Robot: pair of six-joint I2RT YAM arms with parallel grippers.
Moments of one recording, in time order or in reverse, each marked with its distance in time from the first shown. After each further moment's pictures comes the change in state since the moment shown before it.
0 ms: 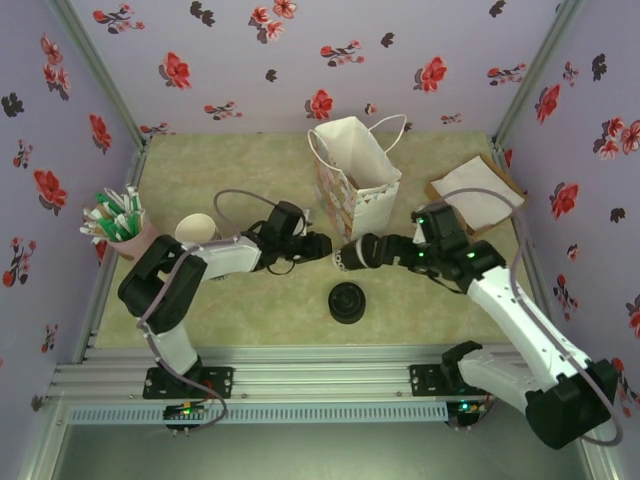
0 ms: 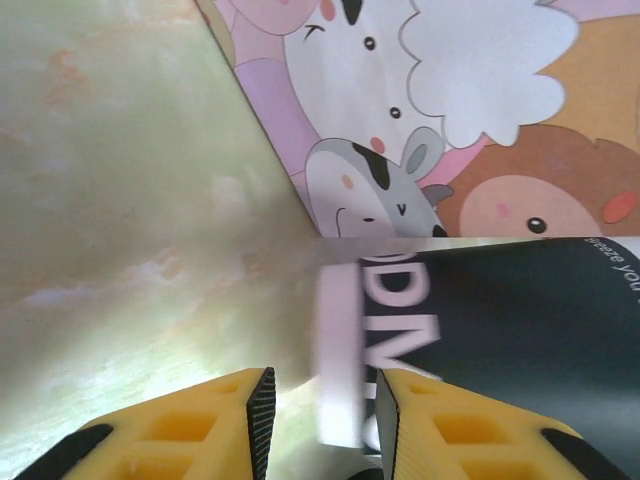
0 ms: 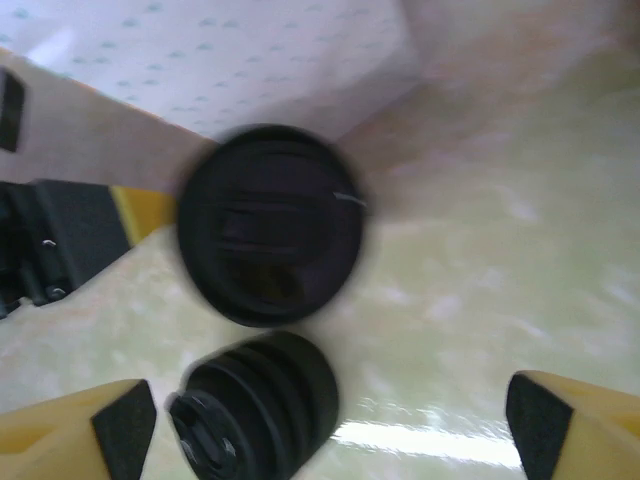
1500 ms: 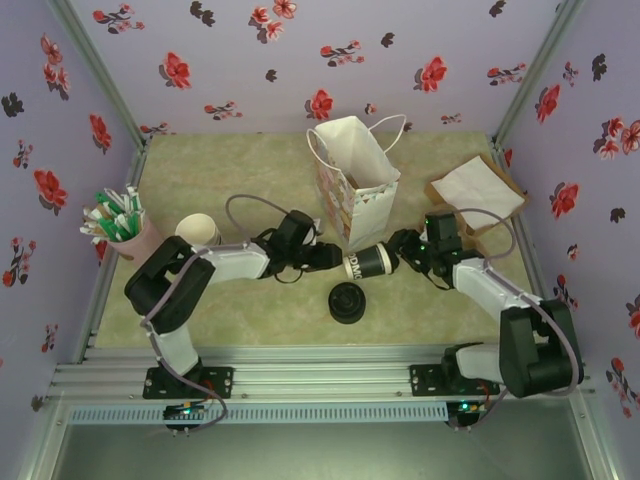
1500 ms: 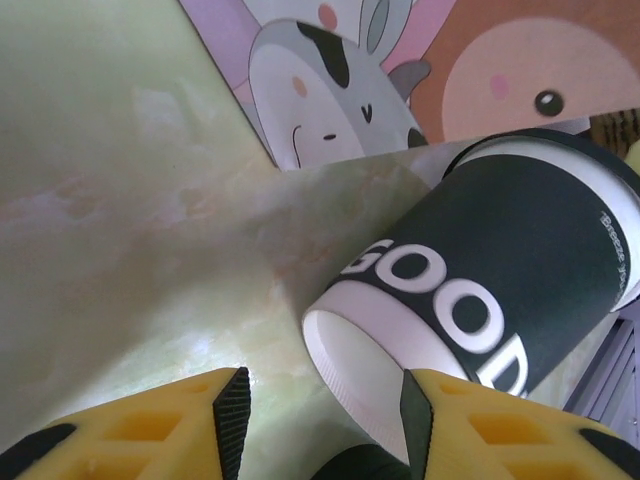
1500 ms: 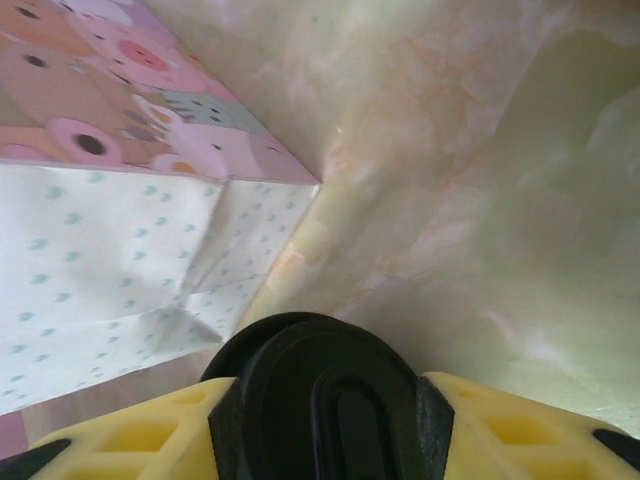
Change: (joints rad) left arm -0.083 0.023 -0.006 0.010 -0.015 -0.002; right arm -0.235 0.261 -0.256 0.578 -0.110 0.251
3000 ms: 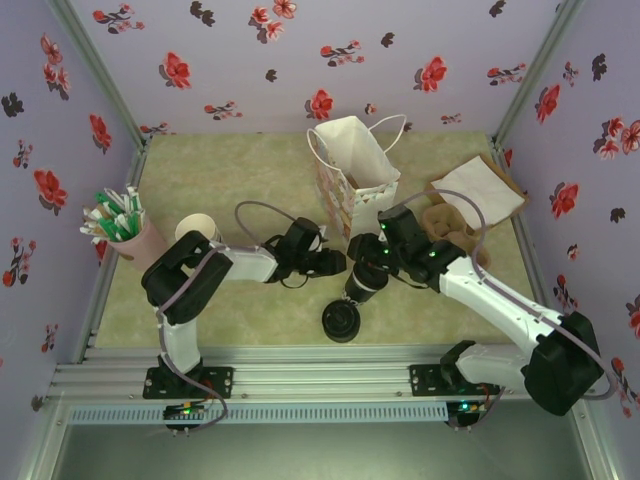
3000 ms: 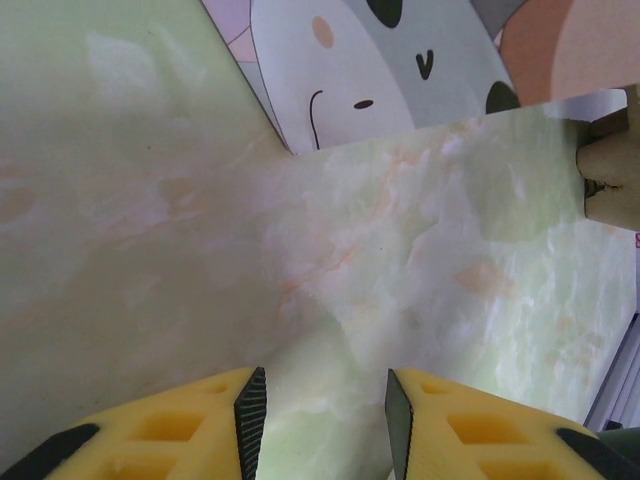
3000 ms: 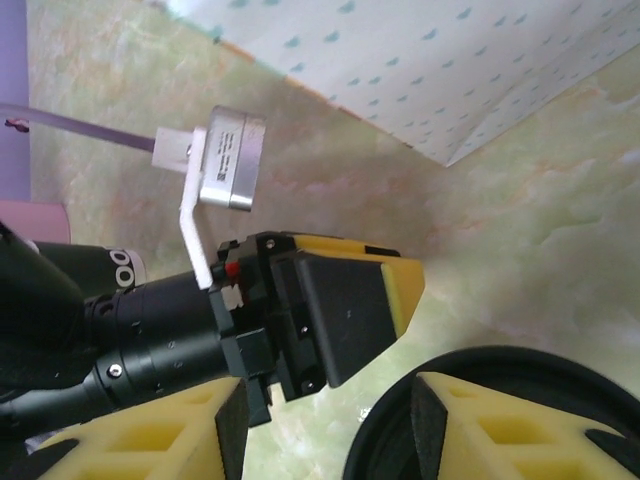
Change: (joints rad) left arm -0.013 0.095 -0.014 0.126 0.005 -0.012; right arm 0.449 -0.113 0.249 -0.314 0.140 0.012
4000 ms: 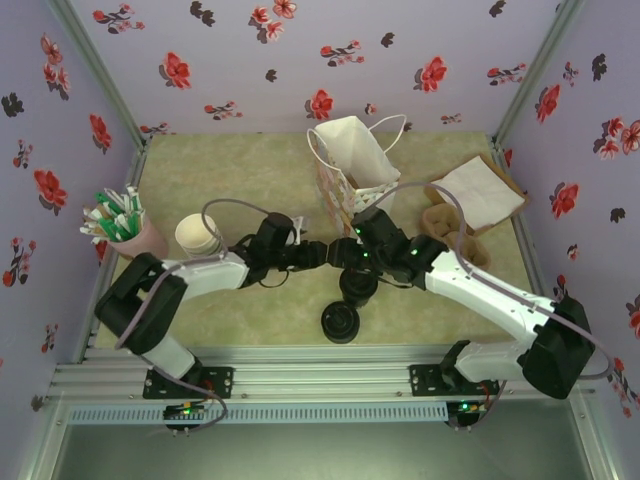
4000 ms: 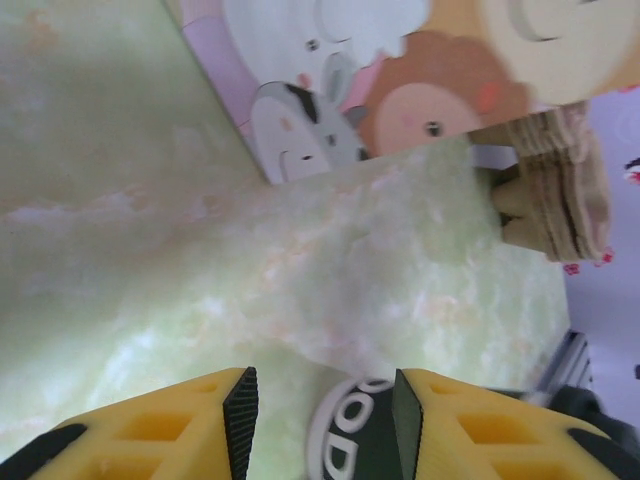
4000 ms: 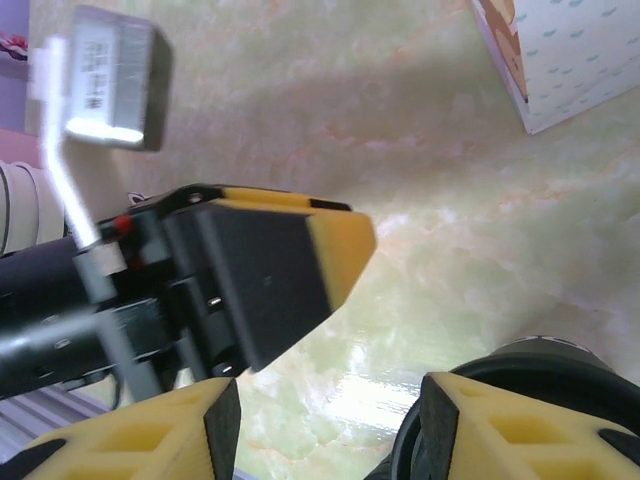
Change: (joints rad) left arm 0.069 -0.314 -0.145 -0.051 -0.005 0.001; right arm 0.166 0.077 0.145 -0.104 0.095 0.005
